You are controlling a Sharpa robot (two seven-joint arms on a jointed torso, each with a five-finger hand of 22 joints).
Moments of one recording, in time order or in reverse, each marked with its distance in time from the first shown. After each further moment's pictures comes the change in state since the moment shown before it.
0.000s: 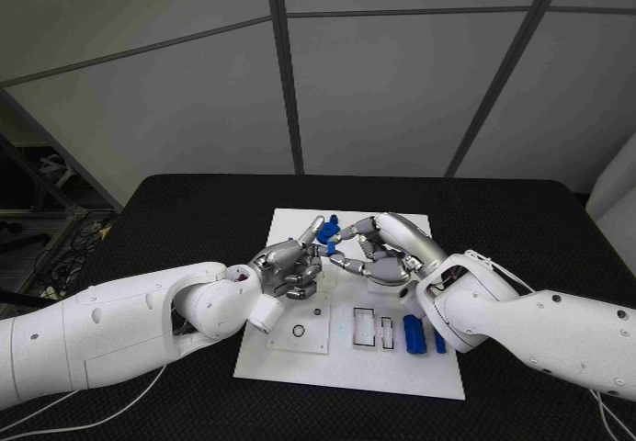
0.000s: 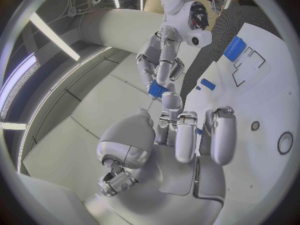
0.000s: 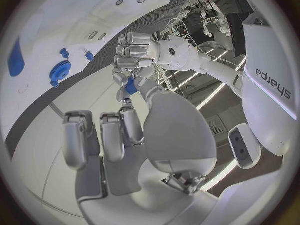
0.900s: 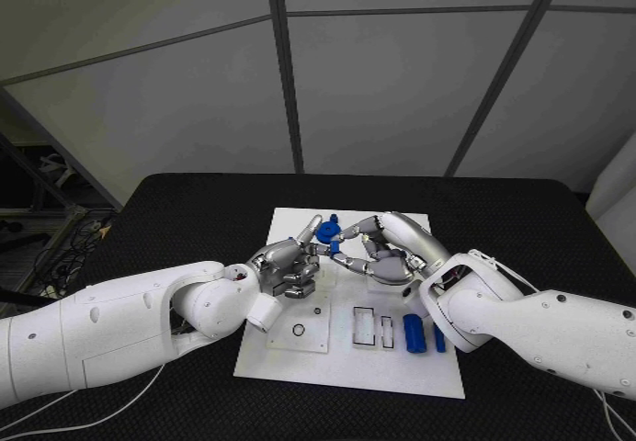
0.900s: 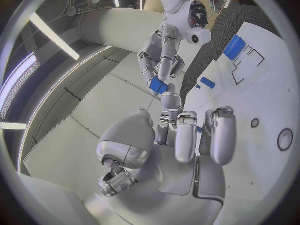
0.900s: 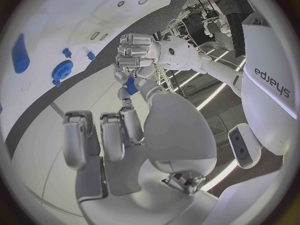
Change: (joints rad) left arm 0.000 -0.005 0.000 -0.001 0.003 -0.001 0.000; left_hand 0.000 0.000 0.003 0.003 0.000 0.004 -0.004 0.000 0.005 0.004 -0.004 0.004 0.003 0.000 0.000 0.000 0.000 0.000 0.000 0.000 0.000 0.000; right arm 0.000 -0.014 0.000 0.007 -0.001 0.000 -0.001; right_hand 0.000 0.000 0.001 -0.001 0.003 0.002 0.002 0.000 0.000 0.000 0.000 0.000 0.000 0.000 0.000 0.000 0.000 0.000 0.000 0.000 0.000 0.000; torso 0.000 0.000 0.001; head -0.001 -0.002
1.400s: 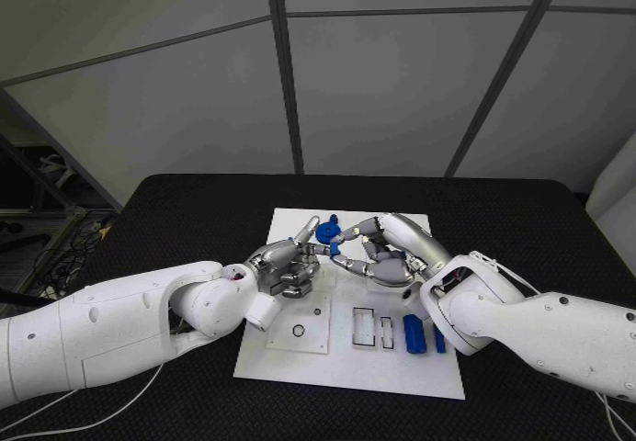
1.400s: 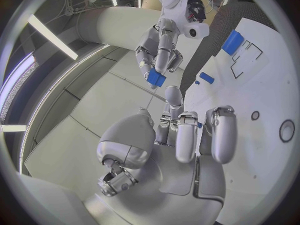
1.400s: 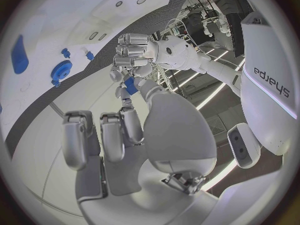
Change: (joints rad) left arm 0.001 -0.002 0.001 -0.013 -0.002 -0.020 -0.012; left_hand 0.011 0.000 0.007 -0.007 0.000 -0.061 0.022 -0.046 -0.001 -0.054 0.021 -0.092 -0.107 -0.001 0.009 0.000 0.000 0.000 -0.014 0.009 -0.010 0.000; right arm -0.001 -0.008 0.000 0.018 0.000 -0.007 0.002; right_hand 0.002 0.002 0.000 0.000 -0.003 0.000 0.000 -0.002 0.000 0.000 0.000 0.000 0.000 0.000 0.000 0.000 0.001 0.000 0.000 0.000 0.000 0.000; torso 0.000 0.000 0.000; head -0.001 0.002
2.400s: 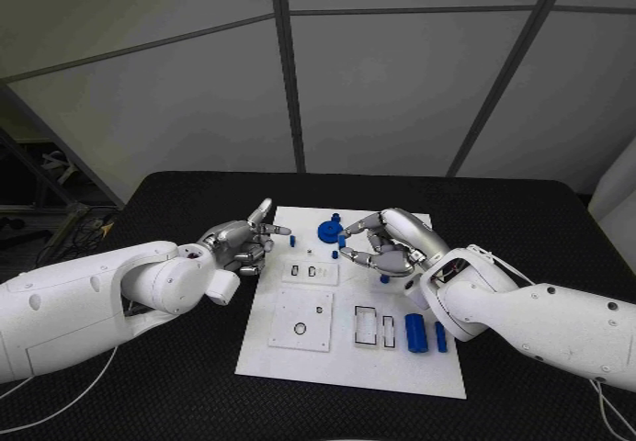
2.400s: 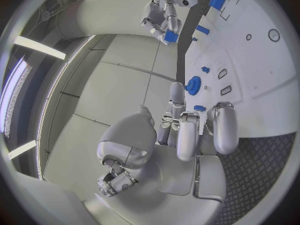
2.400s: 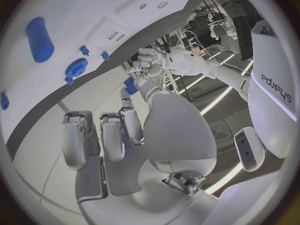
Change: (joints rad) left arm 0.047 -0.149 0.021 -0.005 -0.031 -0.138 -0.056; left_hand 0.057 -0.015 -0.008 -0.017 0.000 -0.055 0.034 -0.046 -0.039 -0.056 0.031 -0.054 -0.074 -0.002 0.026 -0.048 0.000 0.000 -0.077 0.027 -0.054 -0.049; right arm -0.004 0.049 0.000 -0.121 -0.002 0.017 -0.012; right_hand 0.001 0.001 0.000 -0.003 0.003 0.000 0.000 0.002 0.000 0.000 0.000 0.000 0.000 -0.004 -0.004 0.000 0.000 0.000 0.000 0.000 0.000 0.000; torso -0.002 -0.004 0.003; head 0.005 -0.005
